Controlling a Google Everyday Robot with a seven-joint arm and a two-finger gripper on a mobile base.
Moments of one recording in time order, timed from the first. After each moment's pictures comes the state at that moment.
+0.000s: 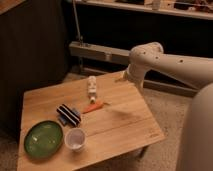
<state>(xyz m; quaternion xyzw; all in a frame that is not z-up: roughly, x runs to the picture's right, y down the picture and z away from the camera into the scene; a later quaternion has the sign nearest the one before) 0.125 -0.011 0.758 -0.18 0.14 0.81 0.54</state>
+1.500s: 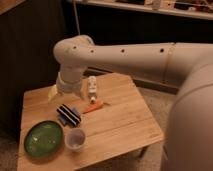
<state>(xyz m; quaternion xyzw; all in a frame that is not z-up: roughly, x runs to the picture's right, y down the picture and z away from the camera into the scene) -0.187 0.028 0.627 -0.36 0.06 0.57 0.73</state>
